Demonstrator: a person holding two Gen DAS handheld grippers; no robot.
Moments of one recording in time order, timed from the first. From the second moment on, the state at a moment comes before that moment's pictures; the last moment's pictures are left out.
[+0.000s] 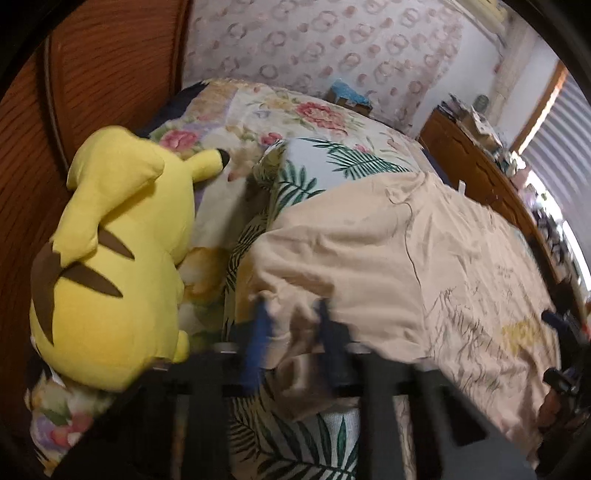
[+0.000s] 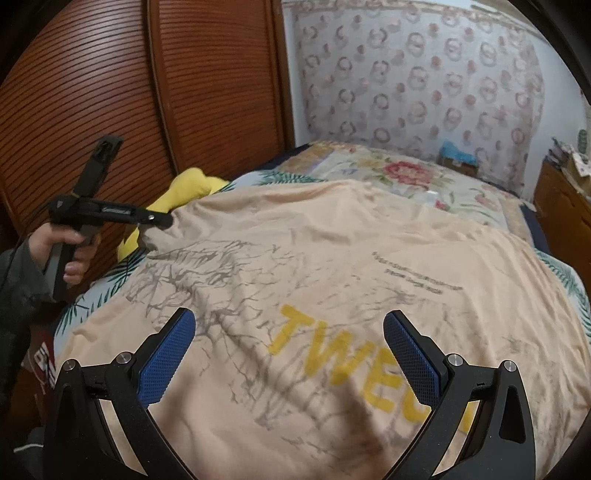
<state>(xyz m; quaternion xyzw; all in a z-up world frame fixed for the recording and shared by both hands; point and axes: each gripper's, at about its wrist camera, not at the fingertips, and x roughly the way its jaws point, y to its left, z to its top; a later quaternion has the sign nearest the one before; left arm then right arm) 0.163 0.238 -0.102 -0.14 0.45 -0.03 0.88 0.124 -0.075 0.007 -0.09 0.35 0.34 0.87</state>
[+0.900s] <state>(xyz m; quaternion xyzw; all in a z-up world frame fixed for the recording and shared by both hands) 0.134 0.083 0.011 0.04 0.32 -0.12 0.94 0.130 -0.137 0.019 -0.06 0.33 0.28 0.90</state>
